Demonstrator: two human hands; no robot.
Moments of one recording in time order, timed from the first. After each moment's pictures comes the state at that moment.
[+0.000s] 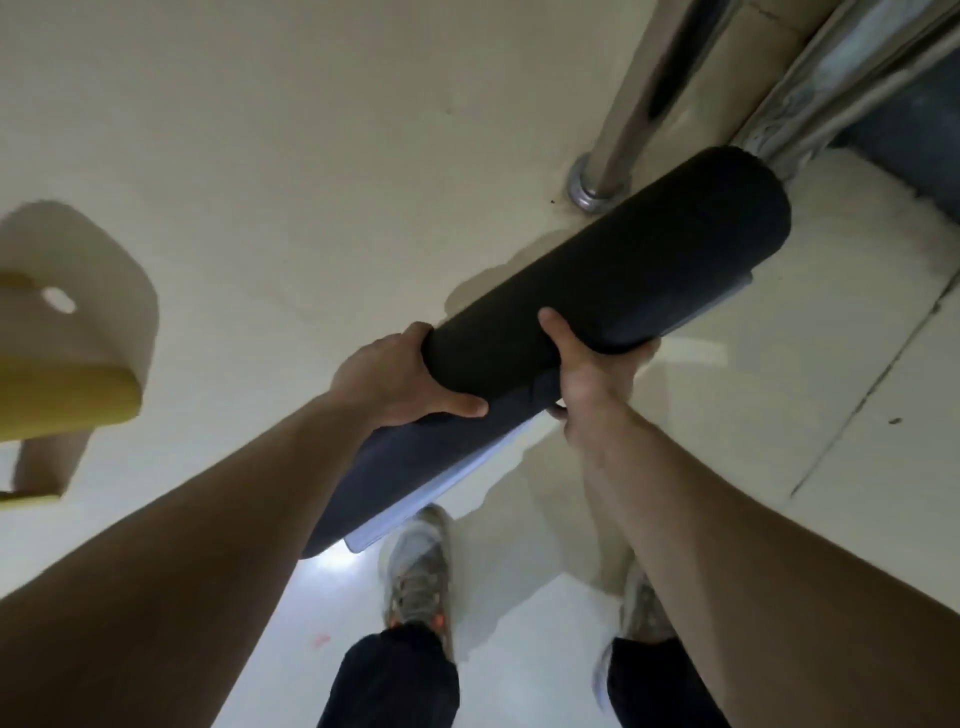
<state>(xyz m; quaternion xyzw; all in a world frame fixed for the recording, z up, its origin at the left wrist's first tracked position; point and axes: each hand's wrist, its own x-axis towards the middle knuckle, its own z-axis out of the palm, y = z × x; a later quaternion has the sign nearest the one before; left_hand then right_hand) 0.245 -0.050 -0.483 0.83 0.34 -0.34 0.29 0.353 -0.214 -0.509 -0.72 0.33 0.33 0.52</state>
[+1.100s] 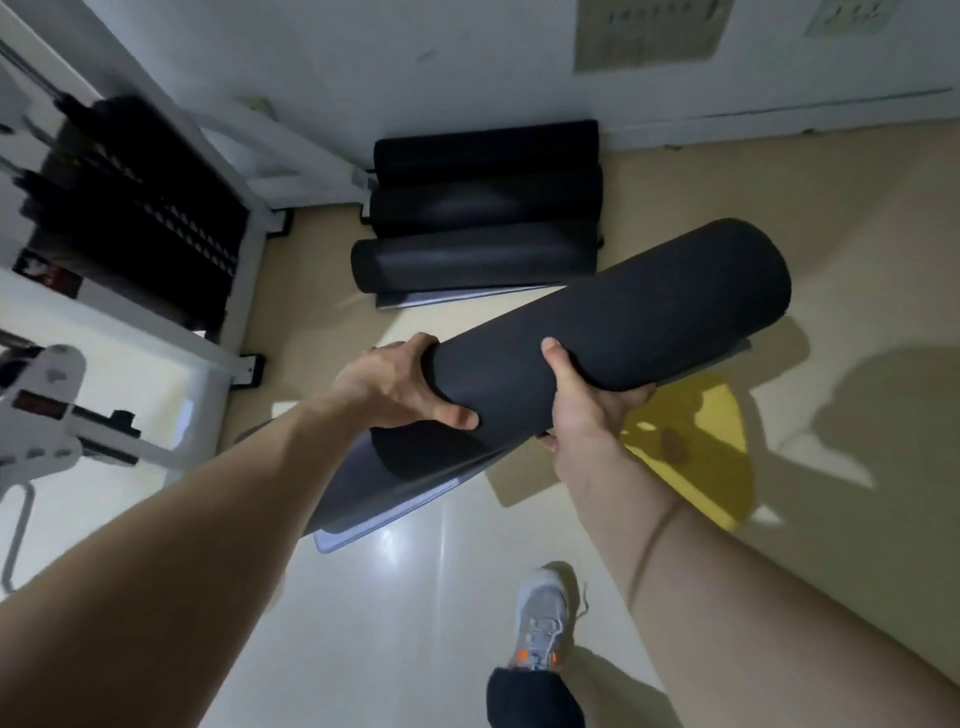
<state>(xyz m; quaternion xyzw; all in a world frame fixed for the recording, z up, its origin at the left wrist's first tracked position) -0.534 0.438 -0.148 0.63 0.68 -0.13 0.35 -0.338 0.401 -0.209 -0.71 0.02 0.55 0.44</state>
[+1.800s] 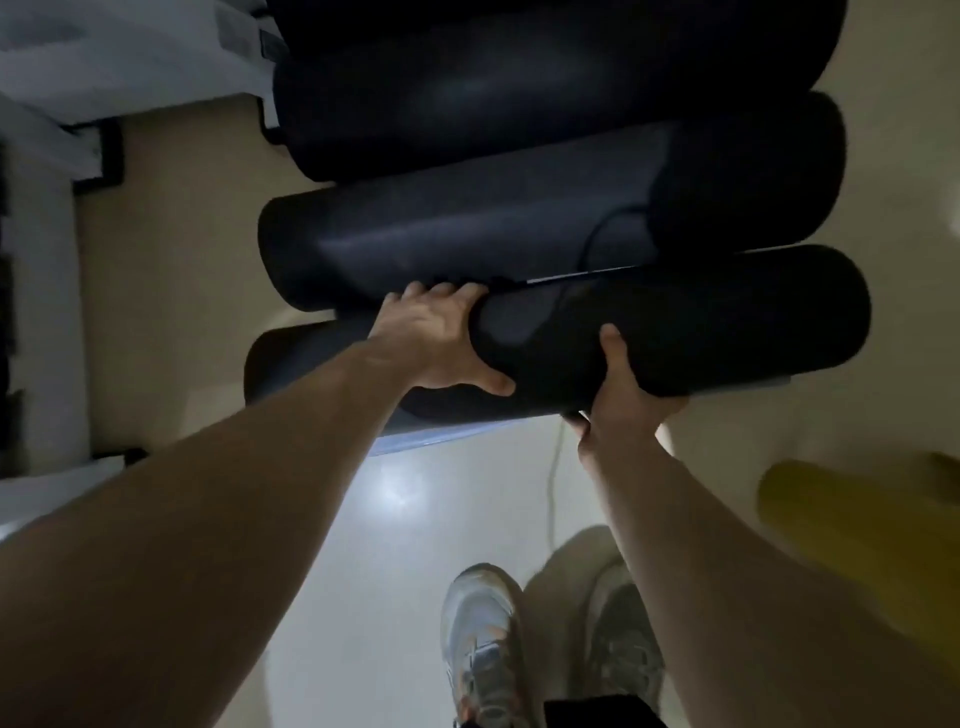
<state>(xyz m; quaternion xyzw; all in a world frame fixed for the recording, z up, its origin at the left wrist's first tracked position) -0.670 0.791 -0.546 0.74 0.58 -0.23 0.27 -0.507 0.701 -0.576 -0.70 0.21 0.47 0.49</state>
